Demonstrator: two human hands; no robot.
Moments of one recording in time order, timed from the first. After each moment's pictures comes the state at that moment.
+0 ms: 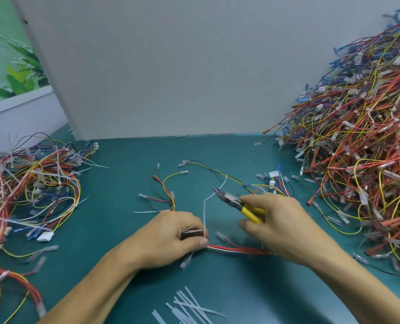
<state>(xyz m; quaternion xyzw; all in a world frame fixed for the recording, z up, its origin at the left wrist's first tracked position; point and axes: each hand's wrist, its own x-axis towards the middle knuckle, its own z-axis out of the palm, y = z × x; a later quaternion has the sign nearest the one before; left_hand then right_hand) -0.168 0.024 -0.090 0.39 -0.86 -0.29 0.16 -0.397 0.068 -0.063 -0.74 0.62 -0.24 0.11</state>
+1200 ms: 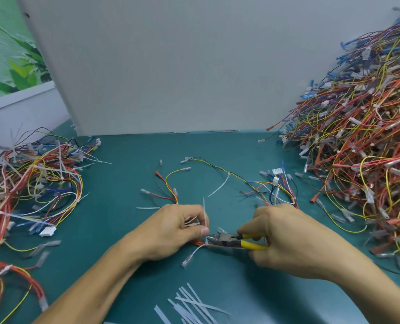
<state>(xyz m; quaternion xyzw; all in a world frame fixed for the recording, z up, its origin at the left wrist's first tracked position) -0.170 0.021 -0.090 0.41 -0.82 -0.35 0.18 -0.398 0.082 -0.052 -0.81 0.57 -0.03 0.10</state>
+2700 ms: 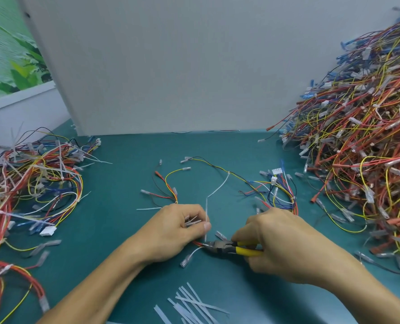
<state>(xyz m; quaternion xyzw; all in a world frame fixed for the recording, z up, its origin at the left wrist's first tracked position) -0.175 0.028 -0.093 0.44 -0.79 -0.37 0.22 -0.390 0.082 -0.057 -0.84 0.54 0.03 0.04</state>
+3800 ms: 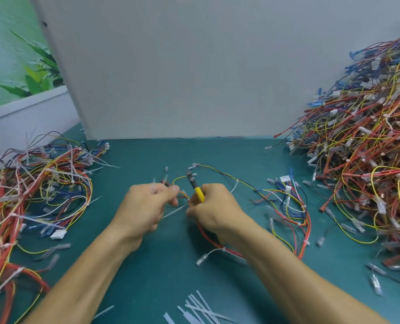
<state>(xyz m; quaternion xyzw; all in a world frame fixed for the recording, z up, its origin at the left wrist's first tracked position) -0.141 0.004 -0.075 0.53 -0.55 -0.47 0.44 -0.293 -0.001 -0.080 -0.59 0.67 -0.28 0.35</state>
